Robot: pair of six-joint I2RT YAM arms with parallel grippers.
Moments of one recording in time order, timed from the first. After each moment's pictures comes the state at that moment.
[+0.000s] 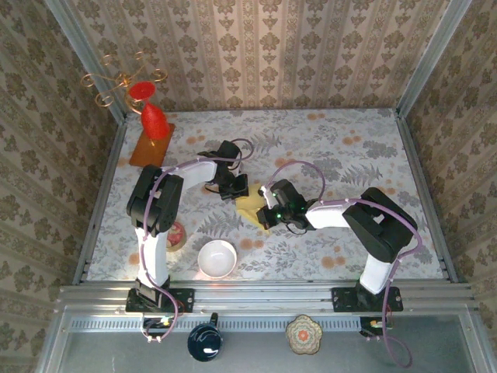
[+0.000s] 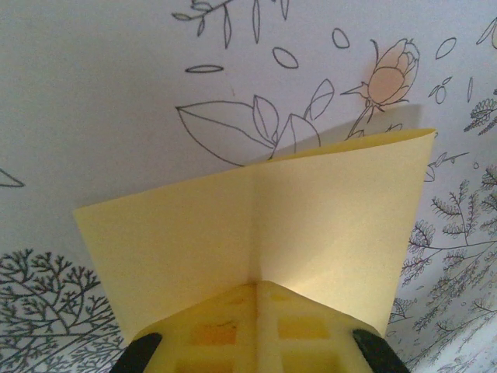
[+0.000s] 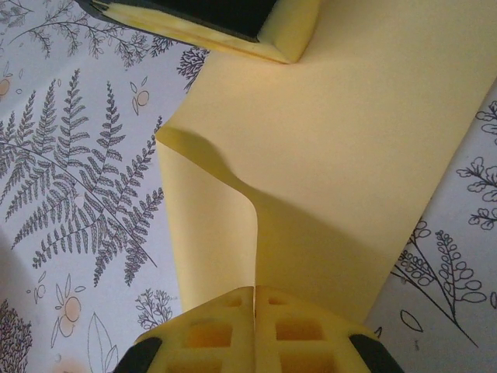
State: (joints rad) left arm -0.54 2.03 1.35 -0.61 0.40 -0.58; right arm 0.68 1.77 0.77 0.17 -0.26 0.31
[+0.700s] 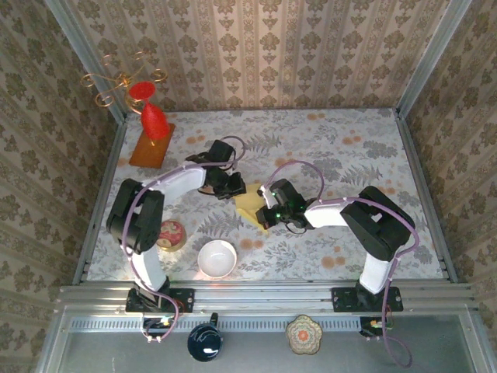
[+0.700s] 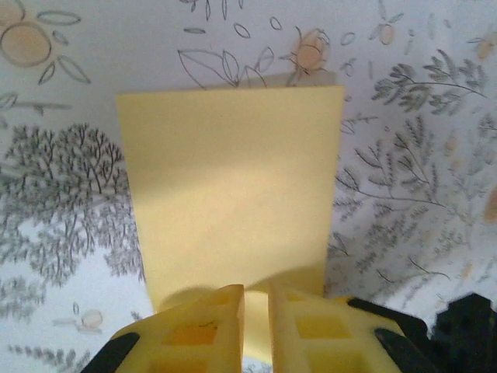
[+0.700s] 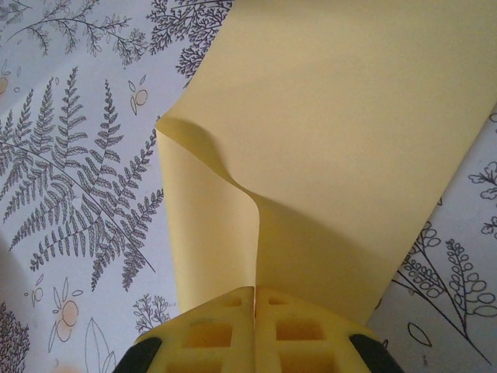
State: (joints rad) left arm -0.56 1.77 1.19 -0.56 0.35 -0.69; right arm 0.68 1.79 0.78 0.17 -0.27 0.31
